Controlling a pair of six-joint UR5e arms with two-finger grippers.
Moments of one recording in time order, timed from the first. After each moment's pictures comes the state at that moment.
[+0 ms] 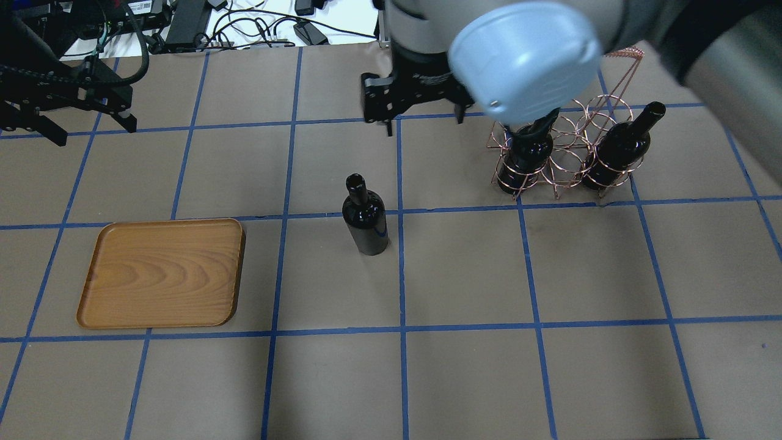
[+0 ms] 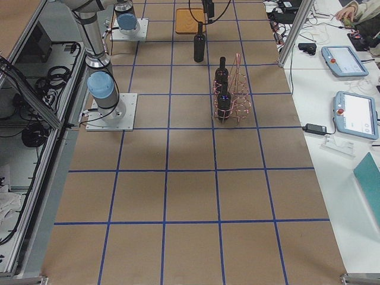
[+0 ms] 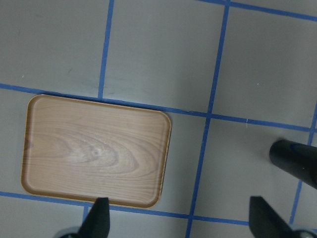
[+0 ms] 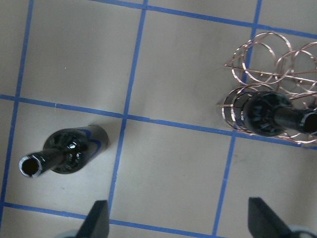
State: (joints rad) left arm -1.38 -1.55 -1.51 -1.60 1.53 0.02; right arm 1.78 -1.49 1.36 -1.57 -1.59 0.02
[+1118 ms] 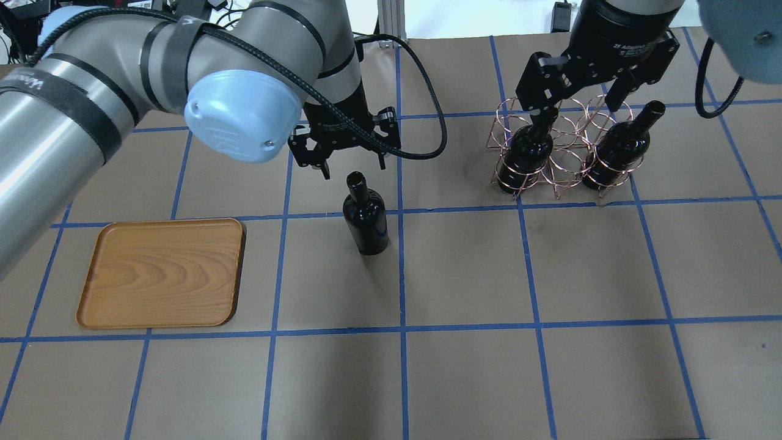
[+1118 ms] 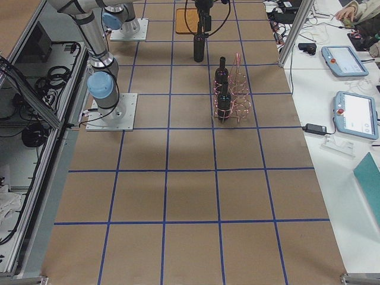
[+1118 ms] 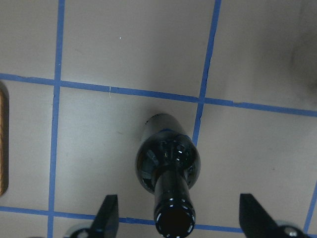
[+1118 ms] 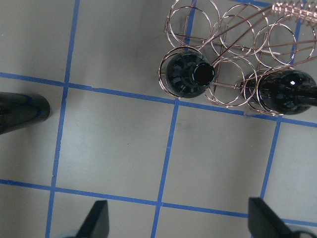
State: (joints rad) left arm -1.89 -1.80 -1.51 -1.44 1.53 -0.45; right arm 1.63 -1.58 1.46 -1.49 -1.60 -0.11
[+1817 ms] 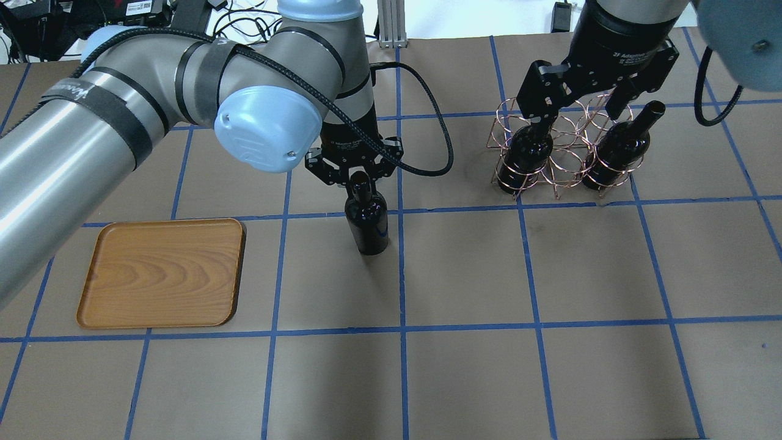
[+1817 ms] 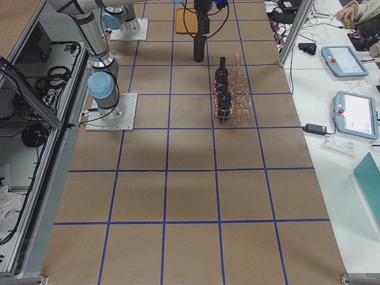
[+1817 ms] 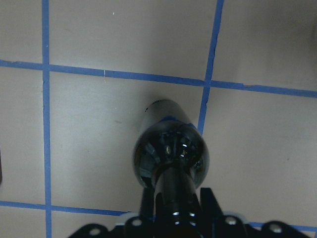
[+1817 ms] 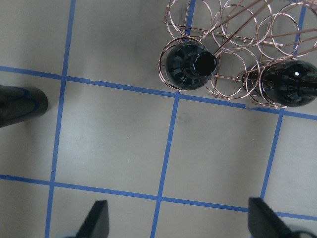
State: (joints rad) left arm -1.90 -1.83 -1.53 -1.45 1.53 -0.45; right arm 1.63 -1.58 1.47 -1.48 -1.60 -0.10
